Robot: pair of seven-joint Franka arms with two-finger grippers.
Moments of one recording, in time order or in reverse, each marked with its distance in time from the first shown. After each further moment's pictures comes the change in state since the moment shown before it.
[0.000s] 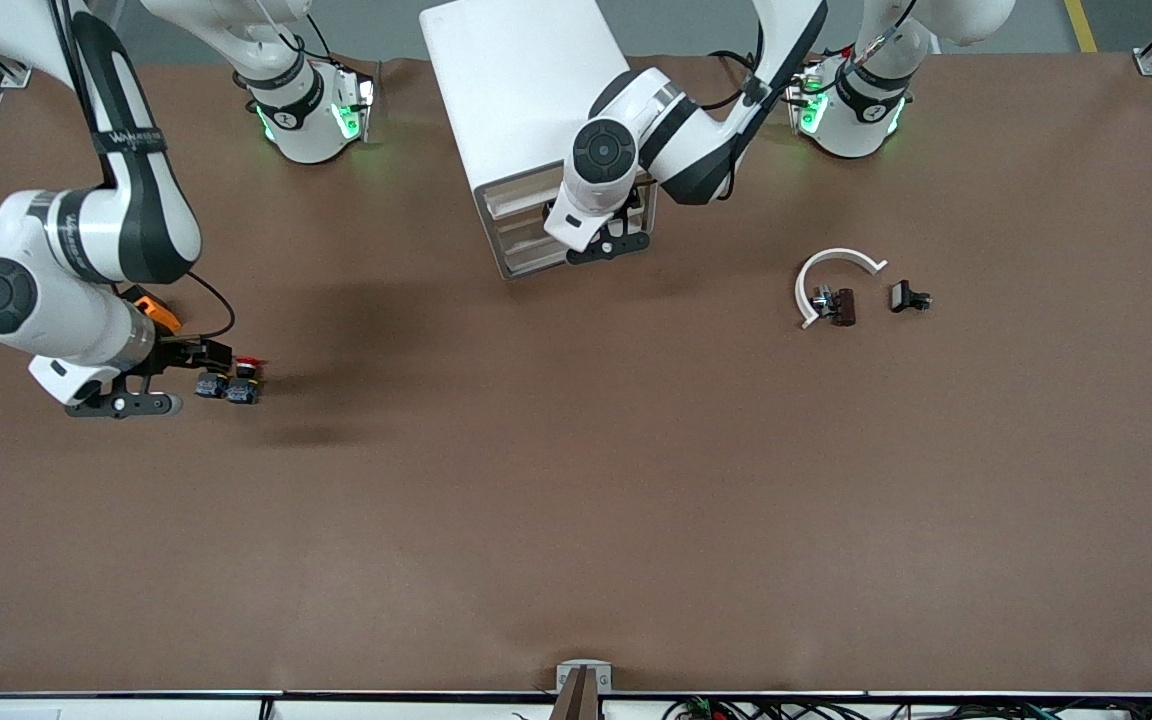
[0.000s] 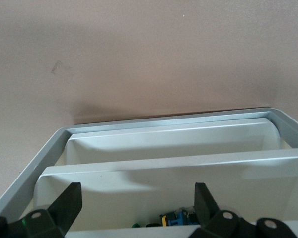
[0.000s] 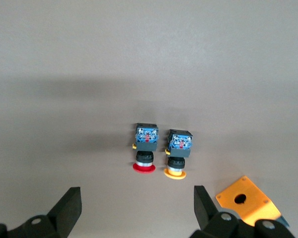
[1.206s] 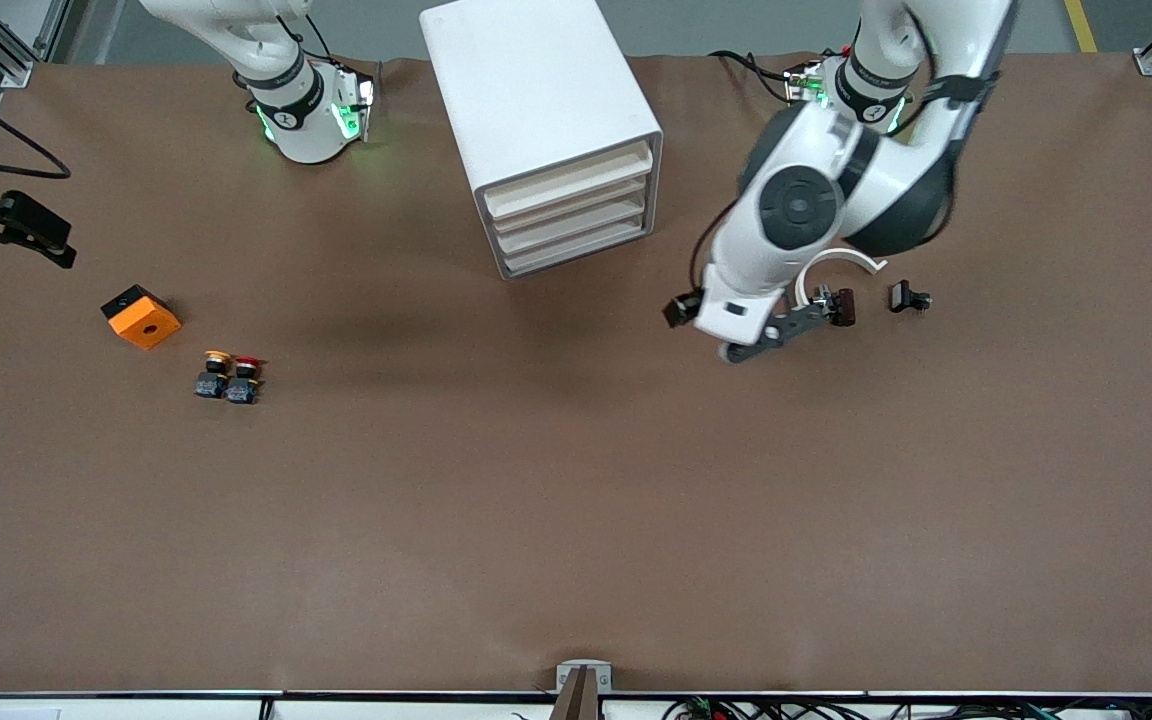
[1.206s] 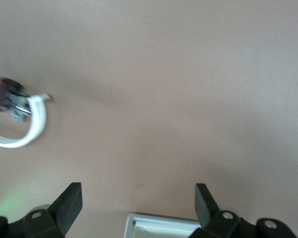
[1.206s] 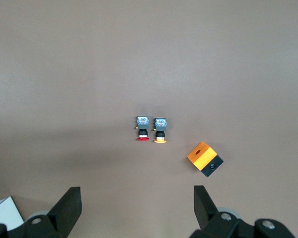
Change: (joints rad) left arm 0.449 -0.122 -0.007 0.190 0.263 -0.249 0.002; right arm 0.010 -0.221 -0.017 0.439 0.041 -0.517 0.035
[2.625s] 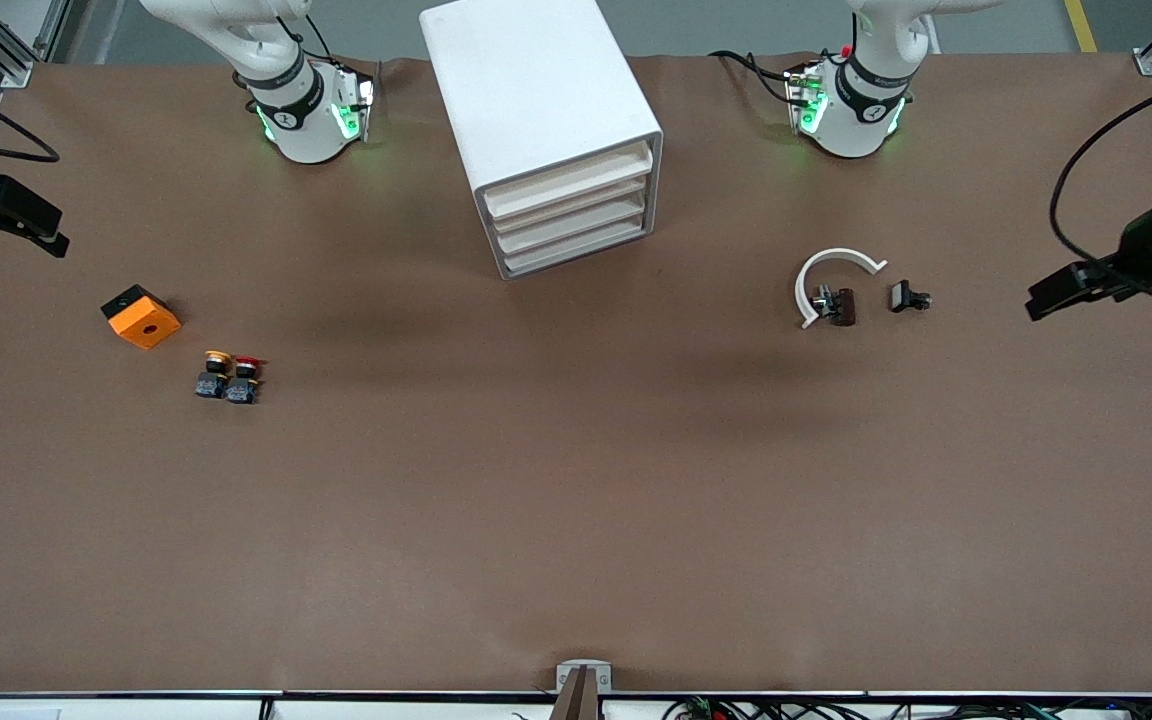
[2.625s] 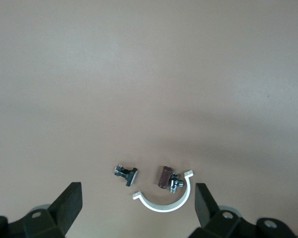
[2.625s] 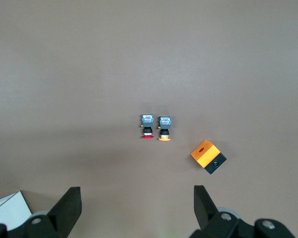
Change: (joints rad) left arm 0.552 -0.224 -0.025 0.135 0.131 -0.245 0.775; right arm 0.001 0.007 0.008 0.038 0.011 -0.040 0.000
